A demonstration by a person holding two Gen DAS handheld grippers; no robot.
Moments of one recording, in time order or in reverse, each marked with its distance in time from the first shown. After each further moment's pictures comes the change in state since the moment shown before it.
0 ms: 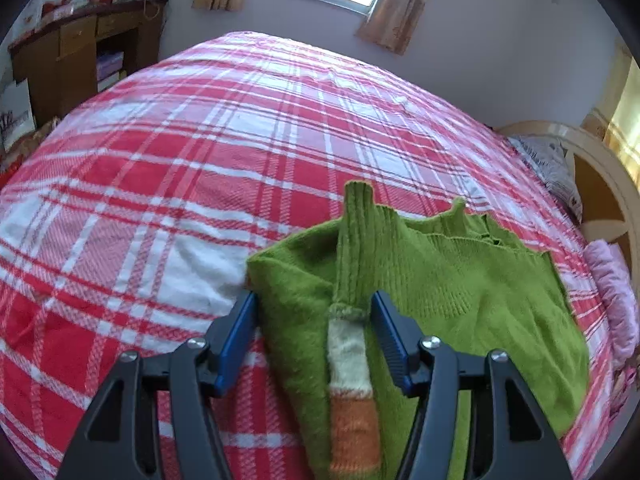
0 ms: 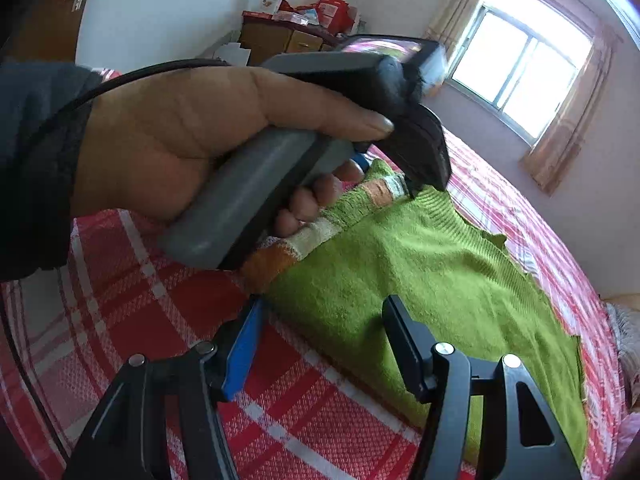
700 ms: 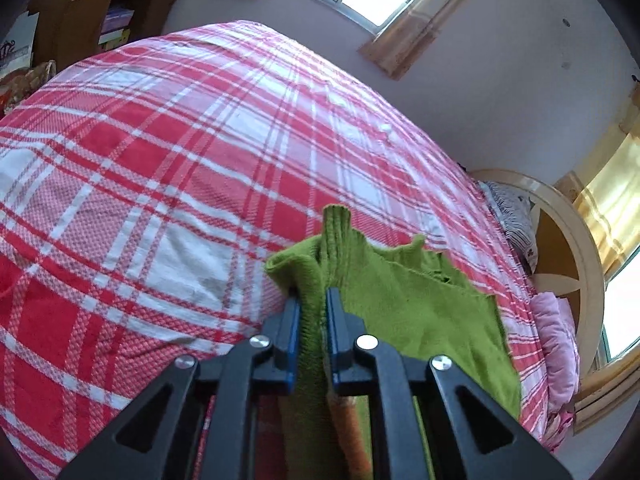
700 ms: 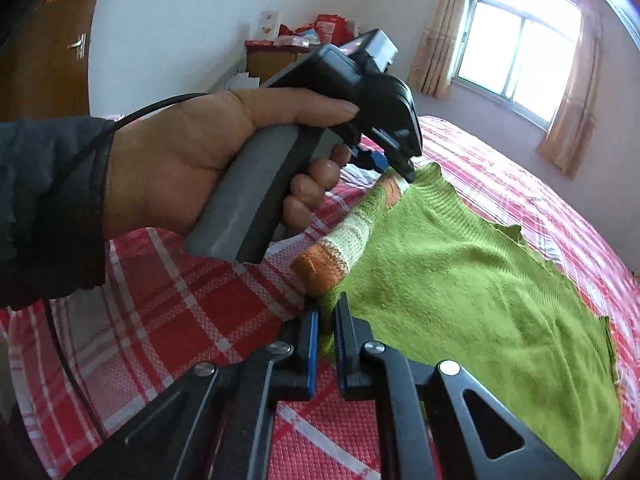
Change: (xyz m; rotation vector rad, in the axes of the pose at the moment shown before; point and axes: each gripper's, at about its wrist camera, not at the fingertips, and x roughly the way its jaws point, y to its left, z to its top) left arm -0.019 0.020 0.007 -0.210 -0.010 -0.202; right arm -0.025 -0.037 -0.014 0.160 -0.082 0.158
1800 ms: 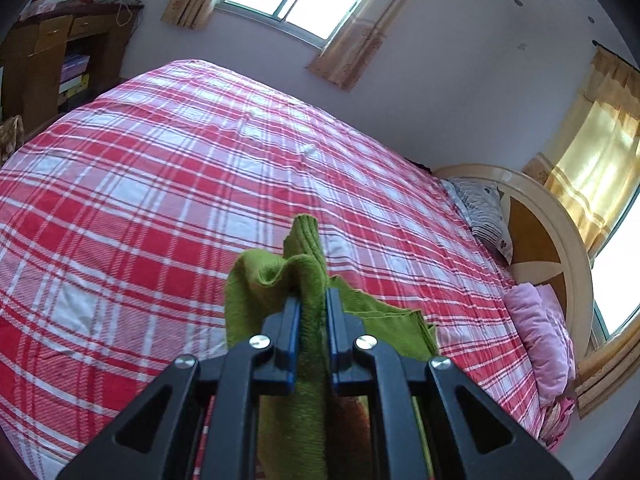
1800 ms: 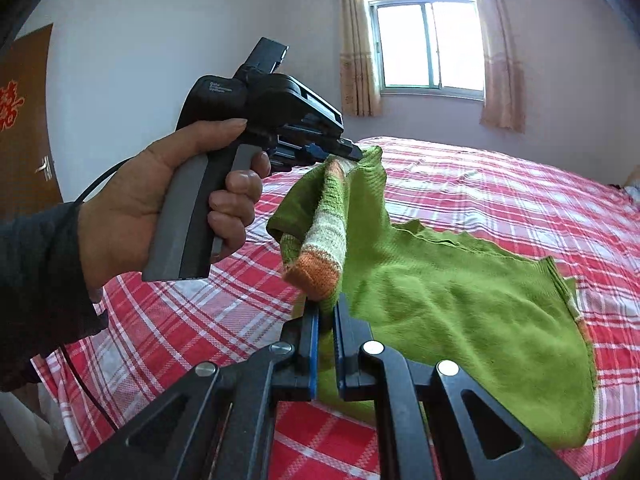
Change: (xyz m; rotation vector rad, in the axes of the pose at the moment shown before) left arm -0.011 -0.137 0.015 0.129 -0.063 -0.048; right arm -0.087 -0.117 -0.036 0.324 -0.174 -0.012
